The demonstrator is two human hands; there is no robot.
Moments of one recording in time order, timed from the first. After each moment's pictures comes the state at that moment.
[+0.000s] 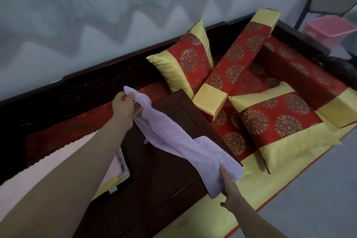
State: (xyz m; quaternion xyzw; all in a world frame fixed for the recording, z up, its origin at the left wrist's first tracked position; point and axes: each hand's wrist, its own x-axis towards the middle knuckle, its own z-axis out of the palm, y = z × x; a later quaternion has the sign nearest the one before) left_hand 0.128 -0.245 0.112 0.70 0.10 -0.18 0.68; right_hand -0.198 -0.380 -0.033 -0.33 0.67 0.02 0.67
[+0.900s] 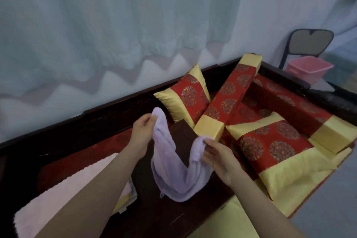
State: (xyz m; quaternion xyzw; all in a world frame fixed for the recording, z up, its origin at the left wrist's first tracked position) left_hand 0.051 -0.230 0.193 0.73 -0.11 -0.19 0.65; right_hand -0.130 -0.380 0.171 -0.38 0.34 -0.09 0.86
